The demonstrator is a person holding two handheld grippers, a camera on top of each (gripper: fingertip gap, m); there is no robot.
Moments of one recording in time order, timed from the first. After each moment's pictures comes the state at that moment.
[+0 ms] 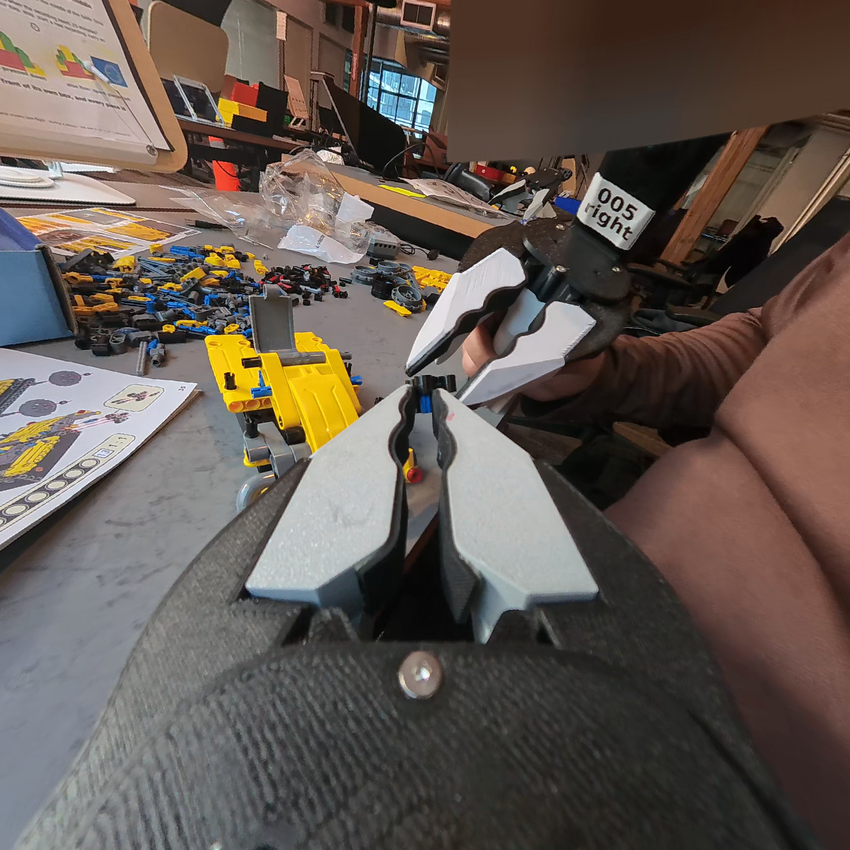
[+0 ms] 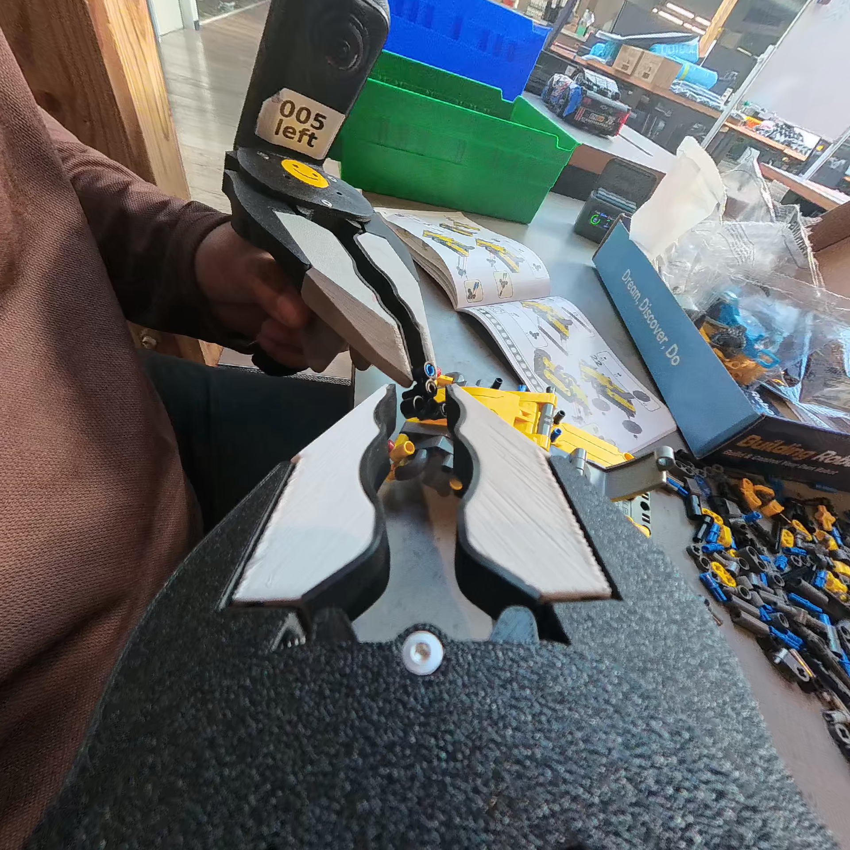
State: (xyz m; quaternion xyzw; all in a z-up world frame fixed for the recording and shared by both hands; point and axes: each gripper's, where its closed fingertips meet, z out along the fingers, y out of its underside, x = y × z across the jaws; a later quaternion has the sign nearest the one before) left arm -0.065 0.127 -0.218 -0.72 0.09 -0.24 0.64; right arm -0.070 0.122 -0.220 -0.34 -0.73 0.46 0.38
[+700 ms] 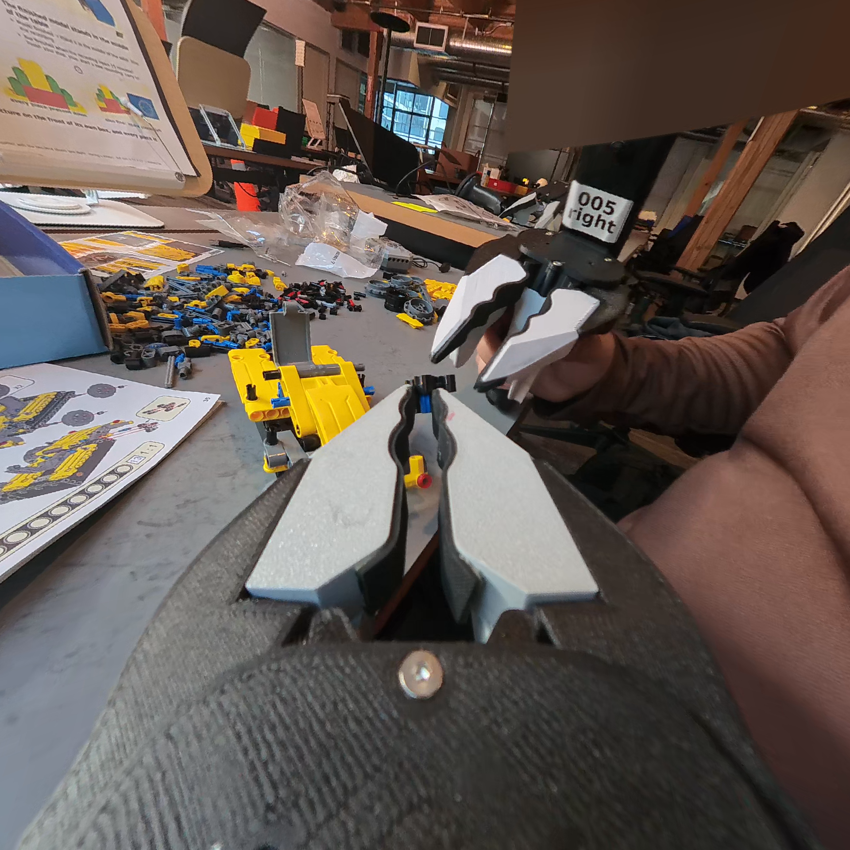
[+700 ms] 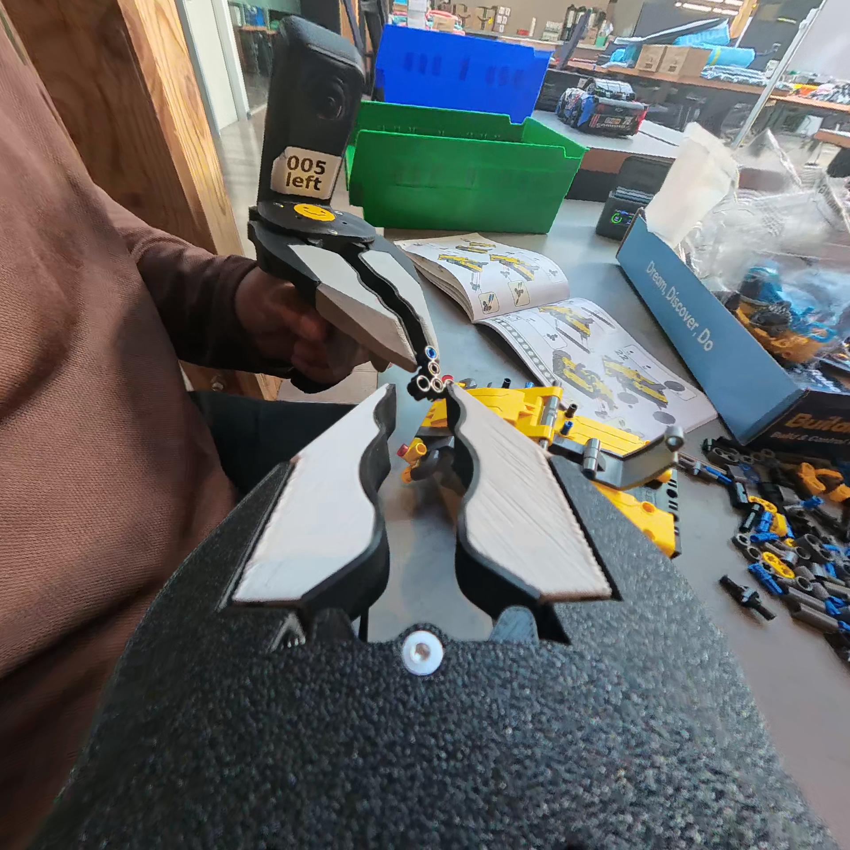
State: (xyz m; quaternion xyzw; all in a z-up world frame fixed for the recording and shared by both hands) left arm -0.072 0.125 -0.211 -0.72 0.08 -0.22 0.66; right arm -0.060 0.128 -0.209 -0.36 -0.70 0.52 0.33
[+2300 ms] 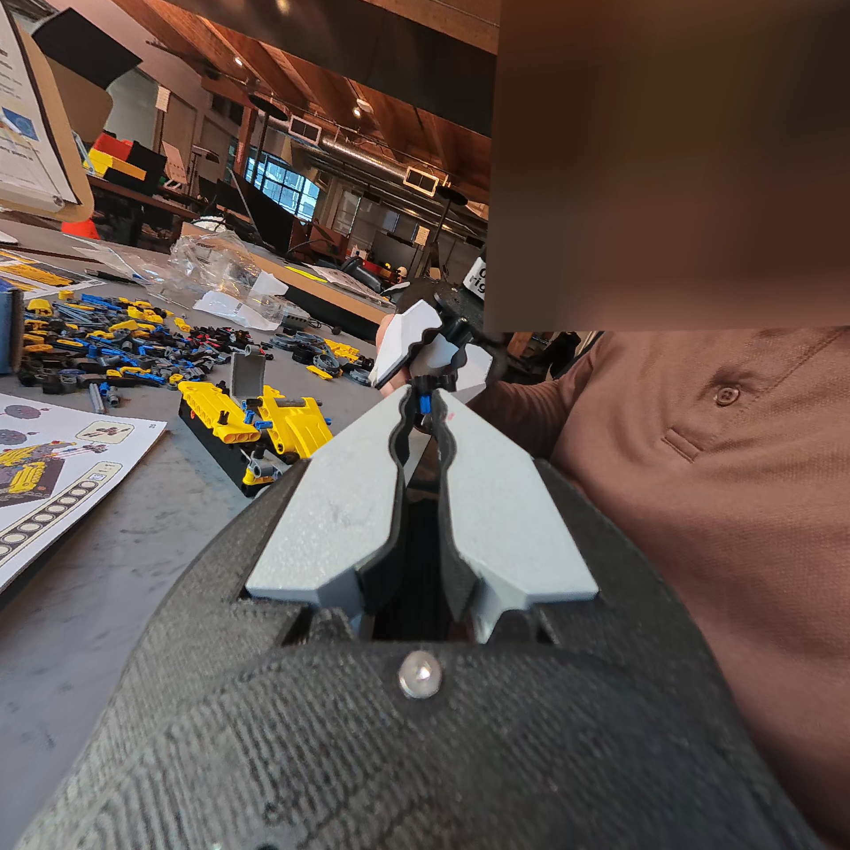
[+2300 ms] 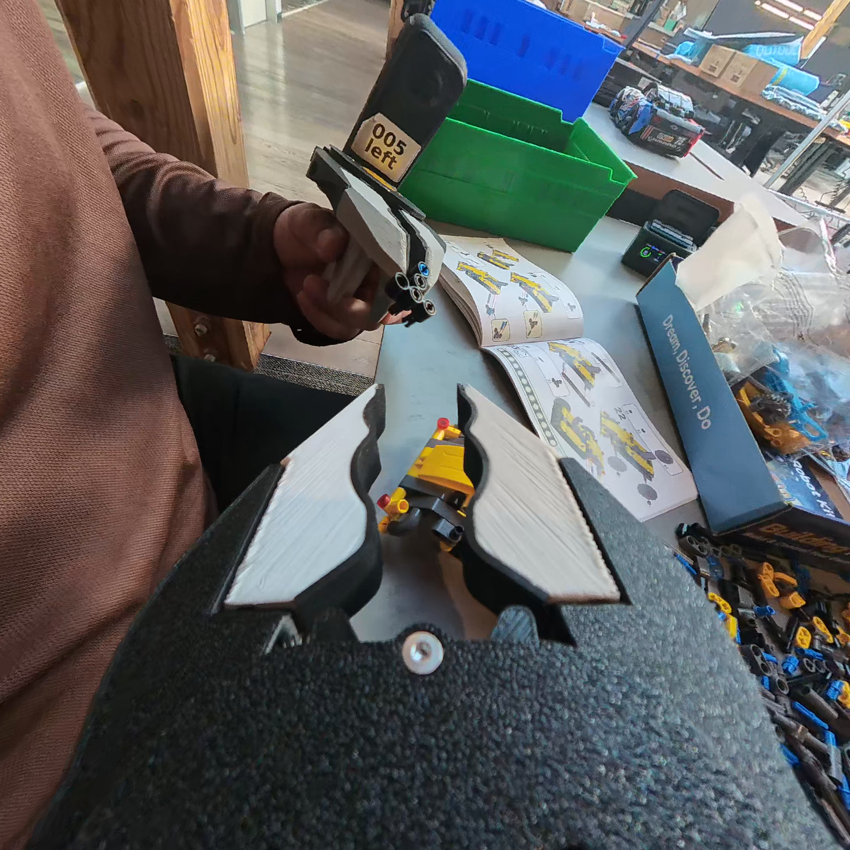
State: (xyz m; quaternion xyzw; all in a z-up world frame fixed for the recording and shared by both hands) left arm -0.105 0.080 -0.172 -0.62 0.09 -0.40 0.66; right arm -0.087 0.105 -0.198 -0.29 -0.76 0.47 0.34
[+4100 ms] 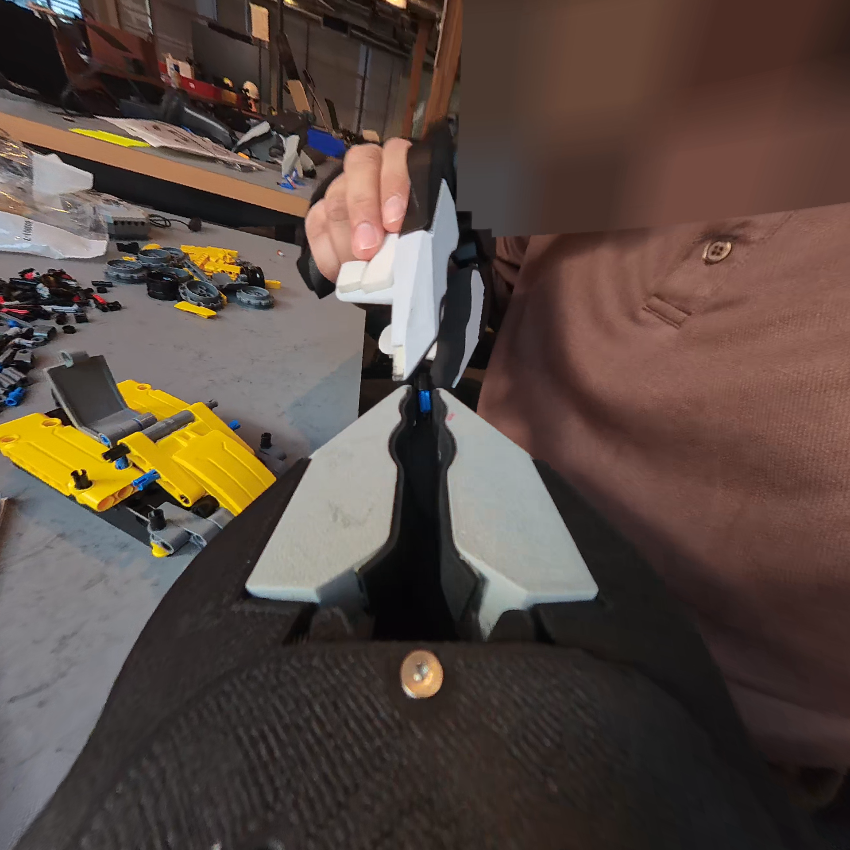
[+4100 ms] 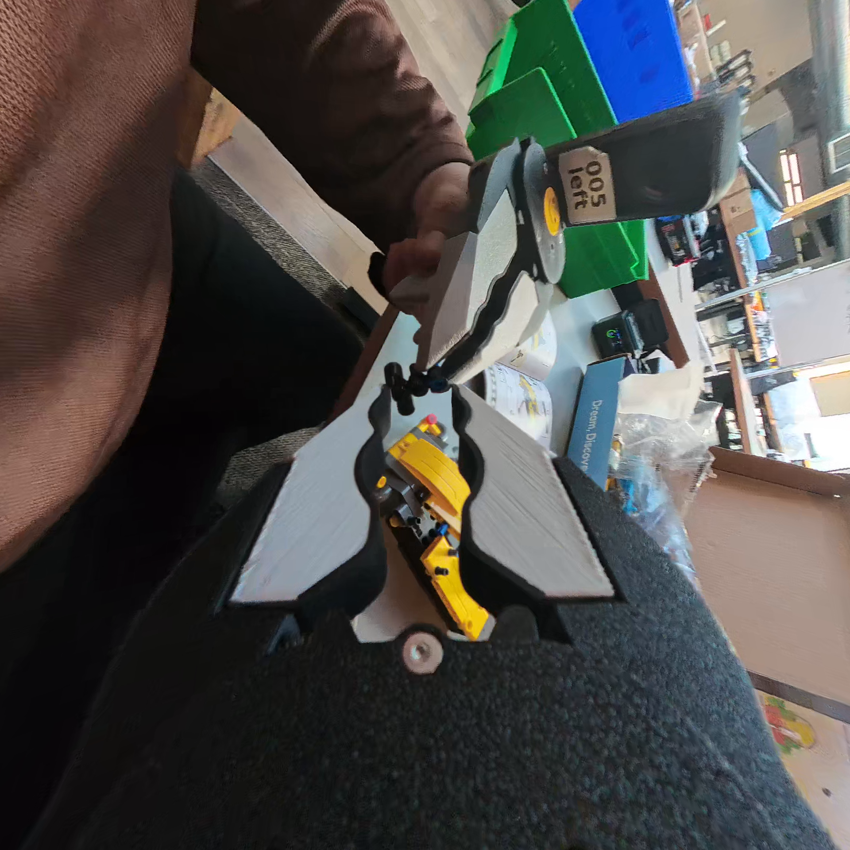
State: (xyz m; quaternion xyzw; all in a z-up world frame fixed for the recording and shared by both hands) left arm -0.051 0.084 -0.182 -0.67 0.28 -0.43 0.54; right arm -0.058 0.081 -0.190 -0.08 -0.86 0.27 0.43
